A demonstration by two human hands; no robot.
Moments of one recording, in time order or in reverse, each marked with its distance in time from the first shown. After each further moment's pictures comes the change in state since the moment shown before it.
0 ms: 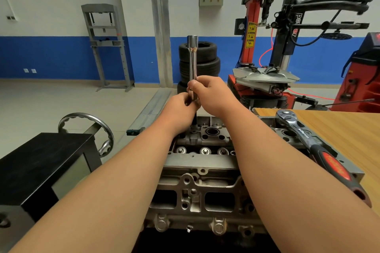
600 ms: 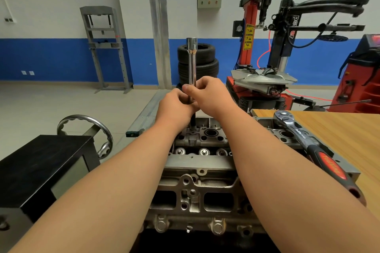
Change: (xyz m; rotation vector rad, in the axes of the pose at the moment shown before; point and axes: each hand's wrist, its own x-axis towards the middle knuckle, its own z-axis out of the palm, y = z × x) left_hand 0.001 0.000 0.000 -0.006 0.180 -0.025; right_hand 0.002 0.003 0.005 -0.015 0.077 0.043
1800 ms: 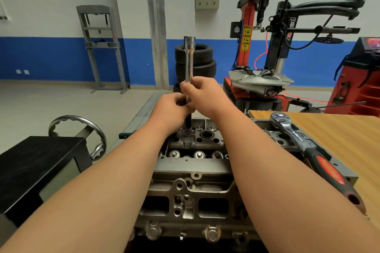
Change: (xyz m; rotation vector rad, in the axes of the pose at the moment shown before) left_hand 0.000 0.001 -0.005 -0.022 -0.149 0.057; right_hand -0.002 -0.004 -0.004 0.070 -0.062 -0.042
